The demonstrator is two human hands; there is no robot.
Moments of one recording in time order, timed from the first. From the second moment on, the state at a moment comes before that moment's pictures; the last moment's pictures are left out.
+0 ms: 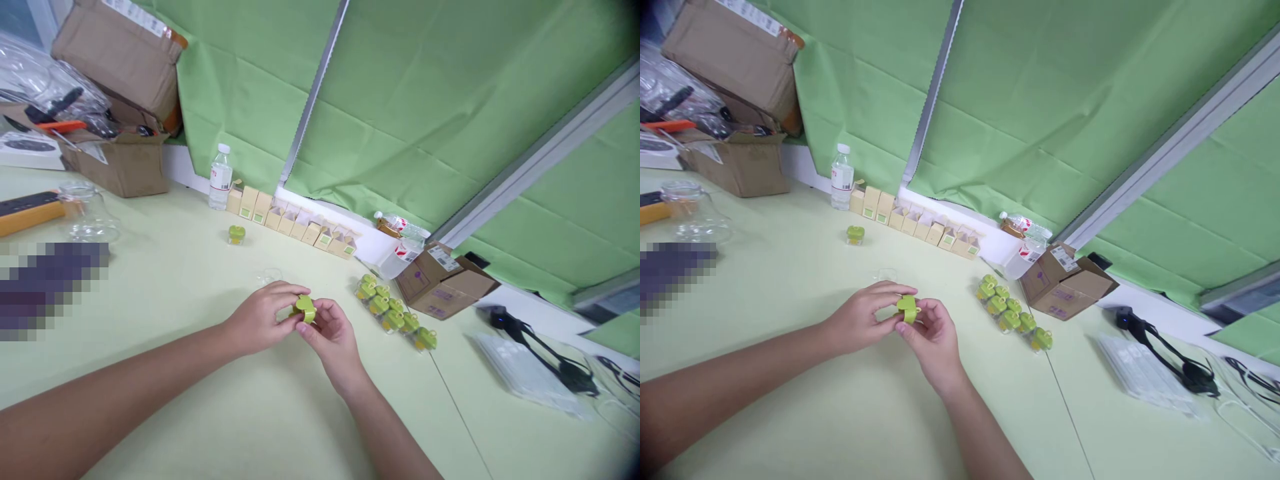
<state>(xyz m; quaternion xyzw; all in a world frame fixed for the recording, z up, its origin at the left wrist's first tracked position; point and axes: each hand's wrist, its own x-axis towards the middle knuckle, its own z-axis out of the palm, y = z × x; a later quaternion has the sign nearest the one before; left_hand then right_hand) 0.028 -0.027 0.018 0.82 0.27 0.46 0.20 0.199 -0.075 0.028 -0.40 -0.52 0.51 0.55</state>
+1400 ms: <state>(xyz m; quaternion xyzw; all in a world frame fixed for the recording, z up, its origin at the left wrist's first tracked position) -0.001 -0.005 0.019 0.91 0.34 0.23 0.05 0.212 -0.086 0.031 -0.51 -0.82 0.10 0.25</state>
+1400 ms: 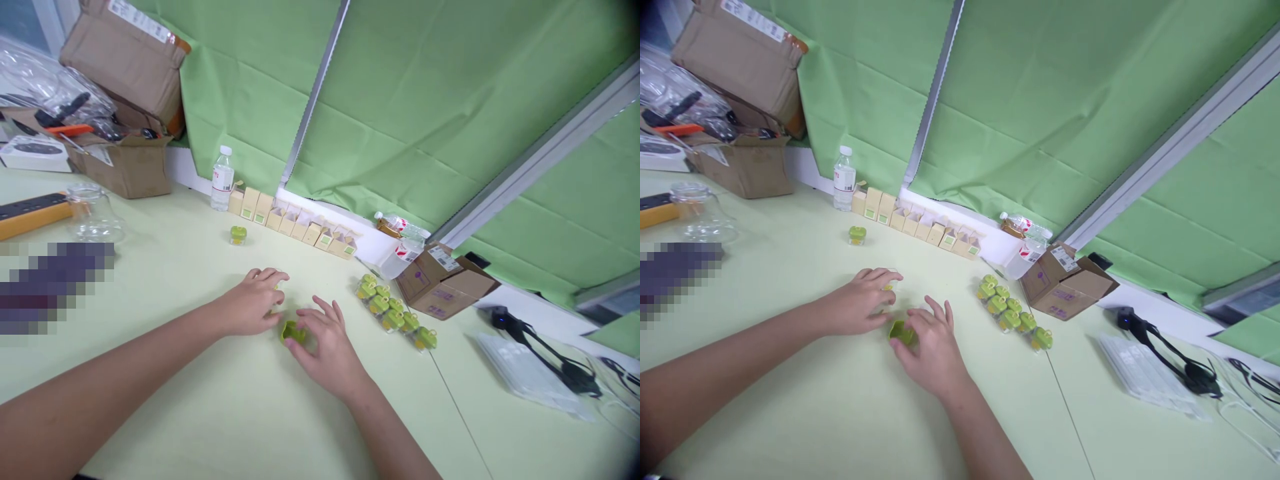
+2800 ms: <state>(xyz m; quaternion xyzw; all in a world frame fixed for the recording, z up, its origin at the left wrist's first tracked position) 0.034 -0.042 0.036 0.79 0.37 0.40 0.28 0.175 -0.117 0.048 -0.35 -0.67 0.53 0.38</state>
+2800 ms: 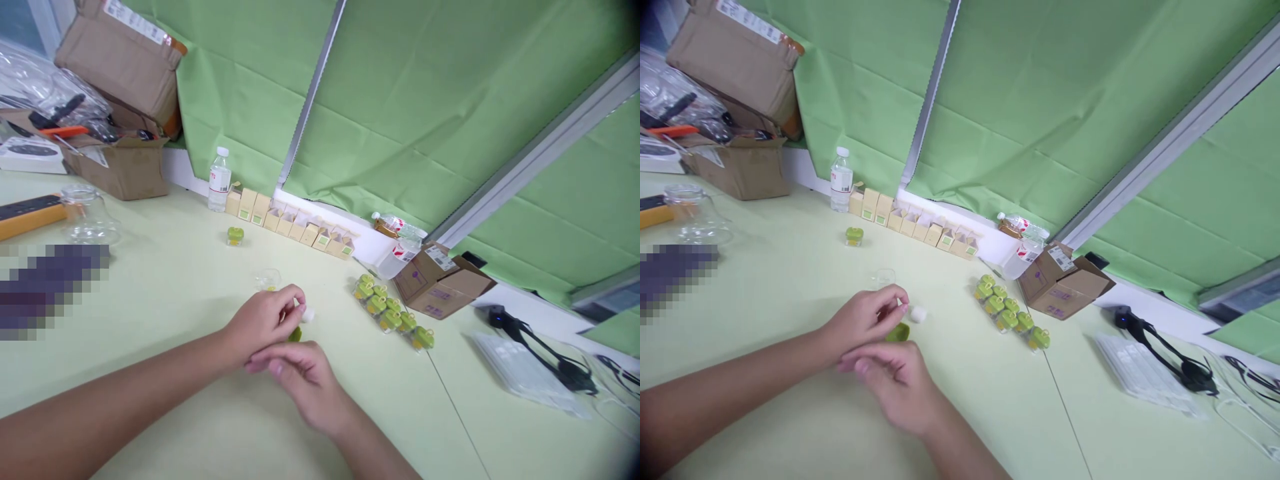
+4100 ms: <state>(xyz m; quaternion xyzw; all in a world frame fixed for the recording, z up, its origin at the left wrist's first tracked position) 0.003 -0.005 0.016 0.88 0.33 0.25 0.25 0.235 -0.065 0.023 -0.55 -0.72 0.04 0.42</state>
